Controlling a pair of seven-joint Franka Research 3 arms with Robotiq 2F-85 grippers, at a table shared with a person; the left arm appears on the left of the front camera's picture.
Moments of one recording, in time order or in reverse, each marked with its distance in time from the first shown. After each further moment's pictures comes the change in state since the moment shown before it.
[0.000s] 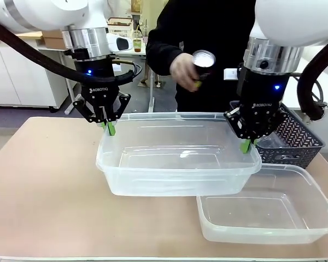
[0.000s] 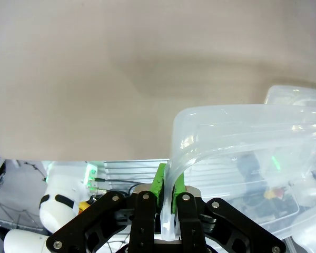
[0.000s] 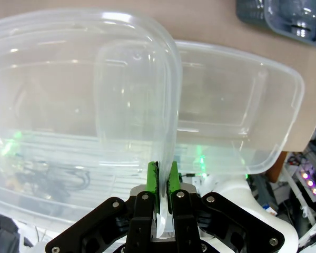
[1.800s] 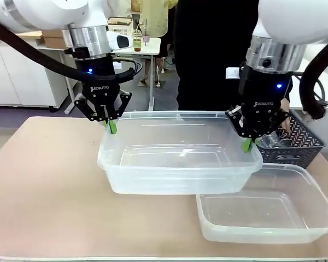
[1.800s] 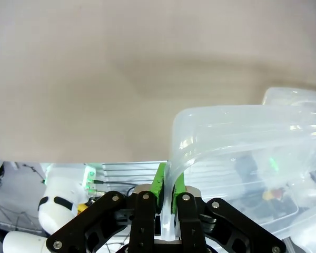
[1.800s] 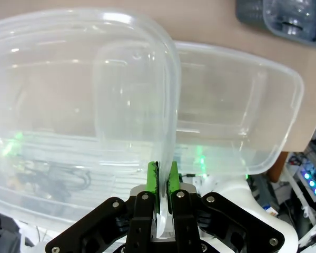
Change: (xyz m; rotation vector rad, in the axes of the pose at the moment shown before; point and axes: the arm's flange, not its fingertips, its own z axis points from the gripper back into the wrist) left arm 0.001 -0.001 0.001 -0.007 -0.010 0.000; right arm 0.001 -0.003 0.001 0.005 0.000 -0.004
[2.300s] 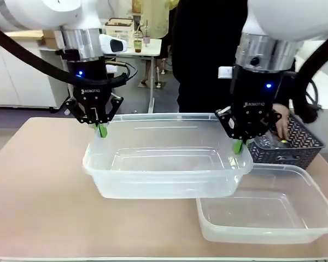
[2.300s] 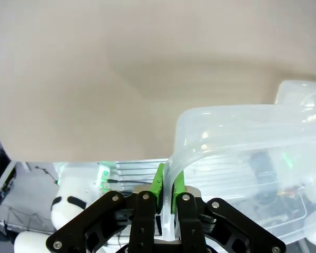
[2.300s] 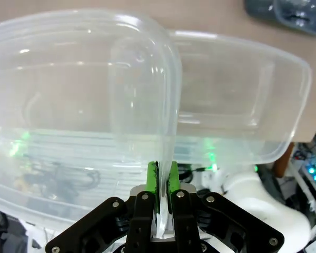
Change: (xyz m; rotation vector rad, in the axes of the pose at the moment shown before) left arm -0.010 0.008 0.001 0.045 0.002 -0.041; right arm -0.011 0.019 0.007 -0.003 -0.002 -0.027
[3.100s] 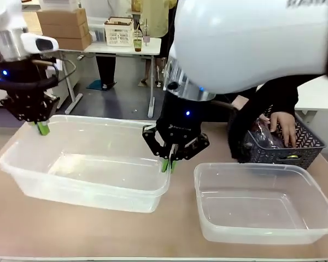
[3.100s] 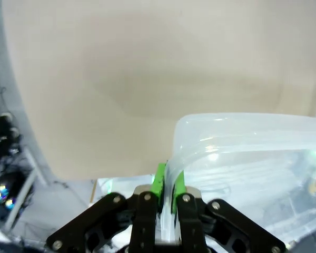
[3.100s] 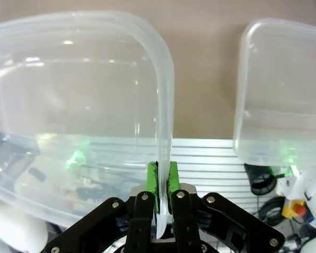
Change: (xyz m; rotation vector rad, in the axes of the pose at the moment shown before) left arm -0.005 0.154 0.005 0.014 -0.041 -0.071; right arm -0.028 0.139 -0.035 0.165 -0.064 -0.110
